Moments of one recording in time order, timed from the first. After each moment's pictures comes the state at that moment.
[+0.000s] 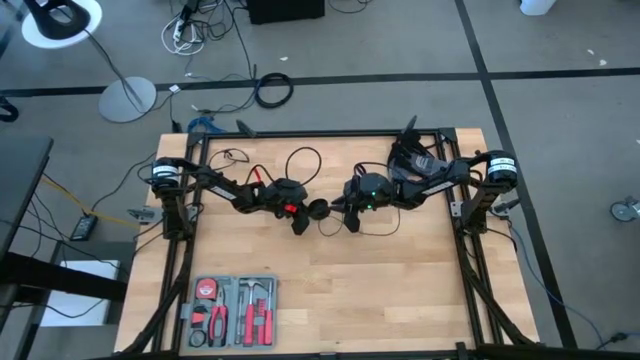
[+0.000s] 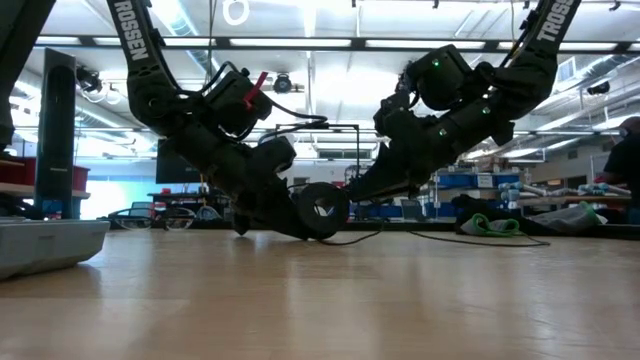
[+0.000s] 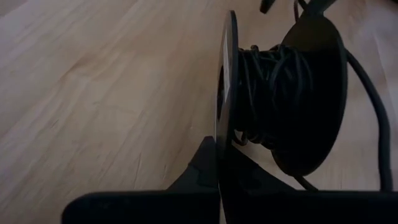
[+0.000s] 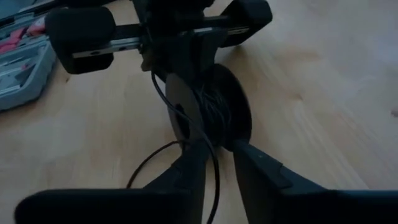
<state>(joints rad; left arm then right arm) 0.20 1.84 0.65 0.54 0.14 -0.37 -0.17 1.72 0.63 0.58 -0.08 0.20</state>
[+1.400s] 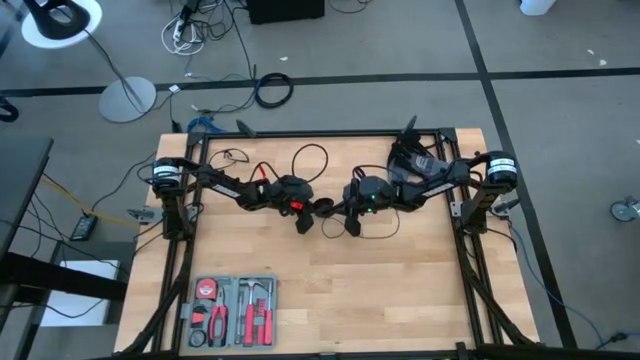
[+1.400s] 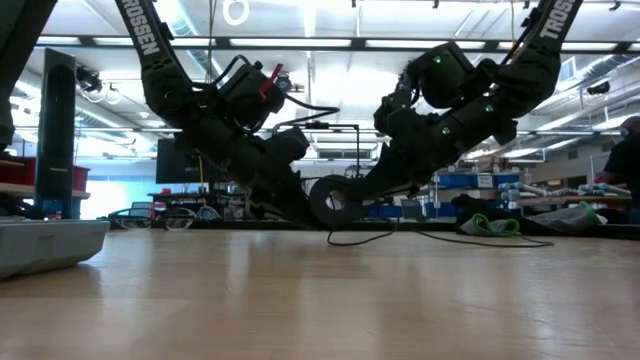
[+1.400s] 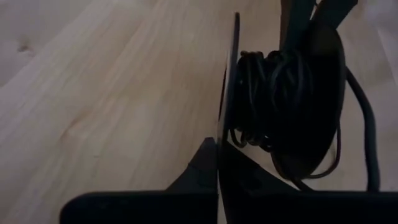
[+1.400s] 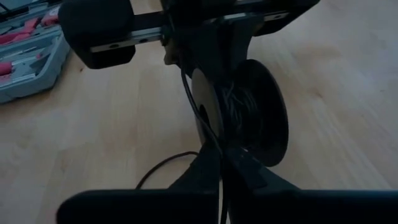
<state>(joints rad) 0.20 1.84 0.74 0.48 0.12 -0.24 -0.15 1.72 0.63 0.57 -0.09 0.19</state>
